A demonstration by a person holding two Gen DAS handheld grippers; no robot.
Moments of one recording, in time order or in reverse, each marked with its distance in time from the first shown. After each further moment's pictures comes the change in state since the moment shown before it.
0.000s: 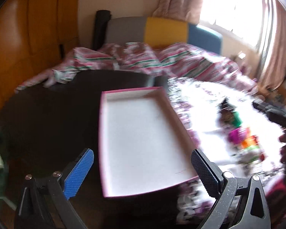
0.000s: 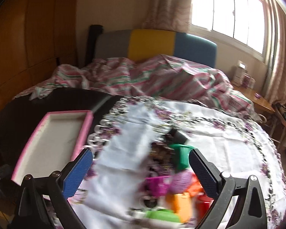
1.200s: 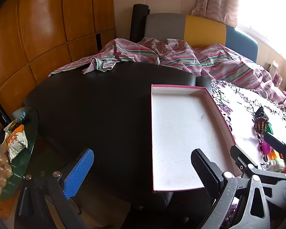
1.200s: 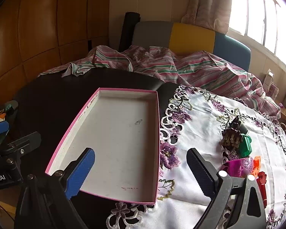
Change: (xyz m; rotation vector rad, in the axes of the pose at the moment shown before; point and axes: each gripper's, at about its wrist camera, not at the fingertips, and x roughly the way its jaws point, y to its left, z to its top) left arm -0.011 0.044 -0.009 -0.105 0.025 0.298; right arm -0.002 0.185 -0.051 -0.166 0.016 0.172
